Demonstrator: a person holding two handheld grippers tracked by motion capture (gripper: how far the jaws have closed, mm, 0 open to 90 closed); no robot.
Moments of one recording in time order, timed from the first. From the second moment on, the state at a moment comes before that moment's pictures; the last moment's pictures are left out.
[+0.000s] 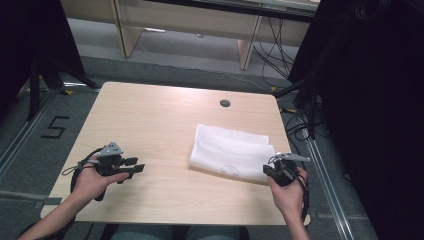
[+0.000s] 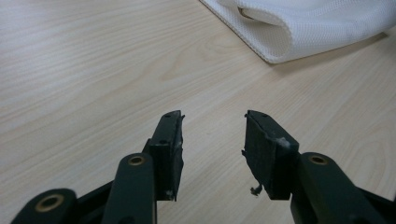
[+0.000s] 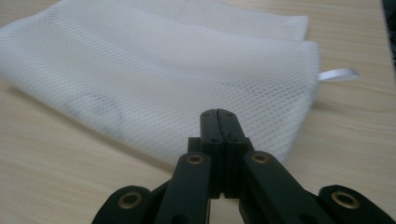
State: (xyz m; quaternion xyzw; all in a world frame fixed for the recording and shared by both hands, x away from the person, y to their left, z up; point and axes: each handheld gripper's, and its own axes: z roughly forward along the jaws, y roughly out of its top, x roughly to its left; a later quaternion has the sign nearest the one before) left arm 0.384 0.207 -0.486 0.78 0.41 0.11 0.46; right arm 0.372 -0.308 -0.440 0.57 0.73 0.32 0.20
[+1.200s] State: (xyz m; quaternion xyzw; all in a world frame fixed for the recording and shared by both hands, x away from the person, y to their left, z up) left arm 0.380 0.209 -0.490 0.78 0.42 0.09 0.45; right arm 0.457 -0.320 -0.481 0.65 0.72 0.18 0.18
